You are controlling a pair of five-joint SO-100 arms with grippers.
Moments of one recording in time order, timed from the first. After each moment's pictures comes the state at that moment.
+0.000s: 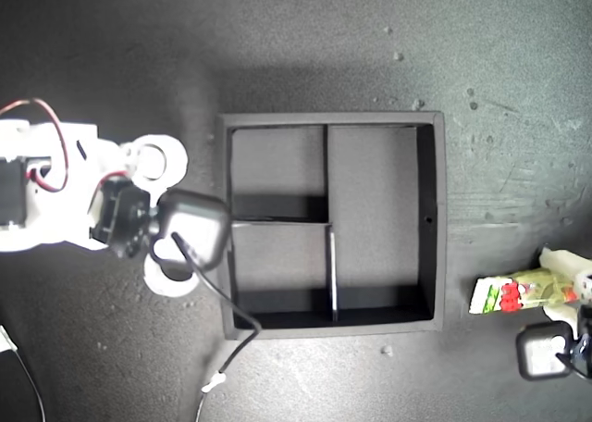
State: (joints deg) arm 0 -2.0 114.4 124.9 51.2 -81.3; arm 1 -32.6 101.0 139.0 36.7 119.1
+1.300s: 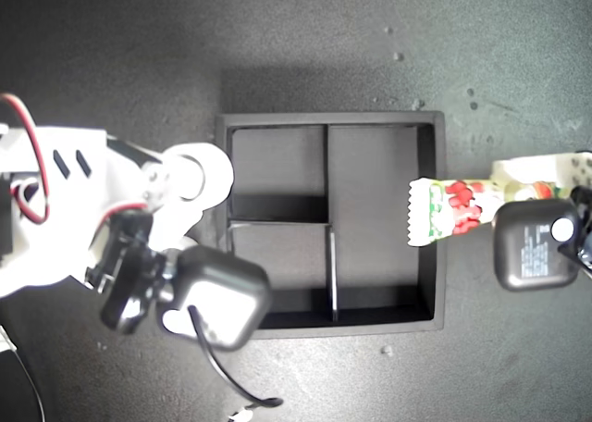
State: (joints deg) arm 0 0.4 103.2 85.6 76.5 -72.8; arm 1 1.2 104.9 96.5 55.2 78.9
